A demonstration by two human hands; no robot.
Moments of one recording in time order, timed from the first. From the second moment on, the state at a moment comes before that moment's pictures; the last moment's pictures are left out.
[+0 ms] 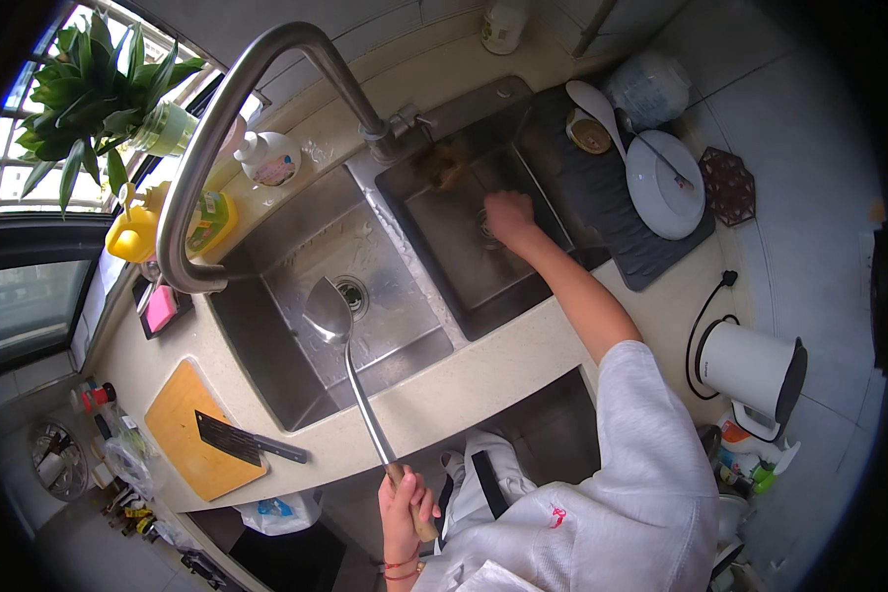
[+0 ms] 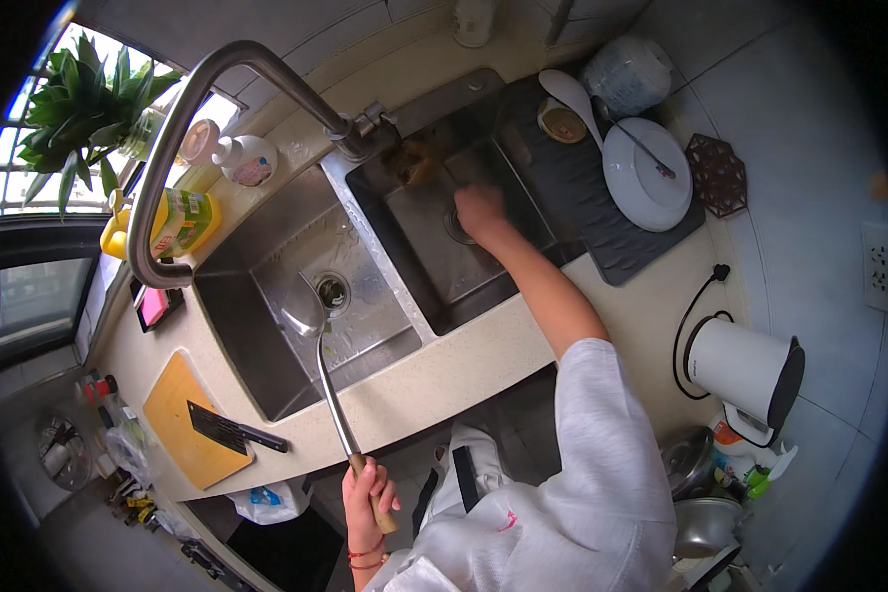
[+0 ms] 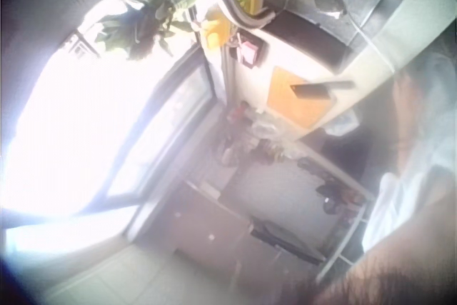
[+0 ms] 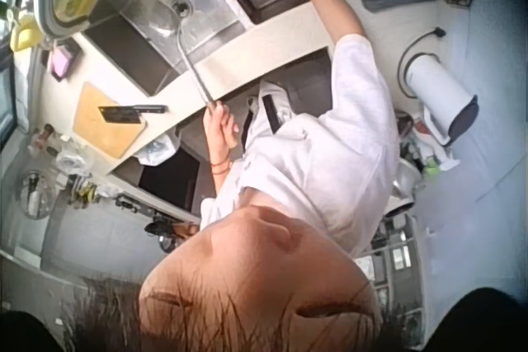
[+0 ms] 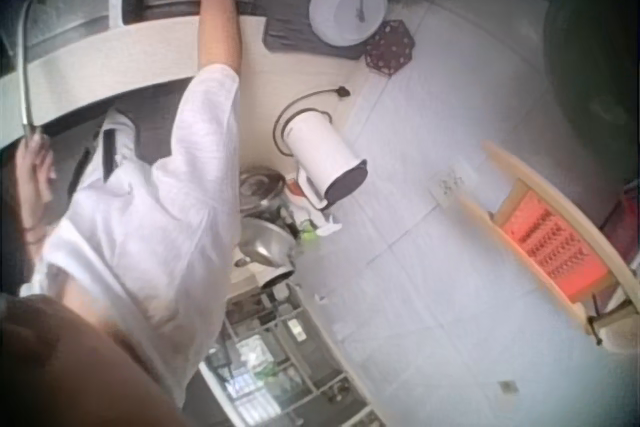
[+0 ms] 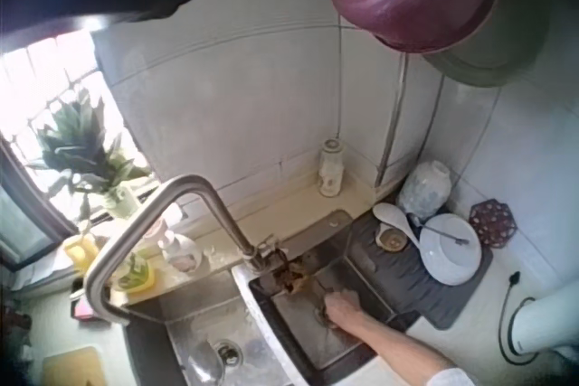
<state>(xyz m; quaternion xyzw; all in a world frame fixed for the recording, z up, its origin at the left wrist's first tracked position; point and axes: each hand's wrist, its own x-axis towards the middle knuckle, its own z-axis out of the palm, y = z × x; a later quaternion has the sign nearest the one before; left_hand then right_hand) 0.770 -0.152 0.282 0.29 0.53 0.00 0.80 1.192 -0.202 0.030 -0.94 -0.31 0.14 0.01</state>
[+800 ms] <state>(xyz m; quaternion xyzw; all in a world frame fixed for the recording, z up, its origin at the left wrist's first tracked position) 0.762 -0.143 0.317 0.34 0.51 -0.04 0.79 1.084 -0.386 0.208 -0.95 -0.19 -0.18 0.16</state>
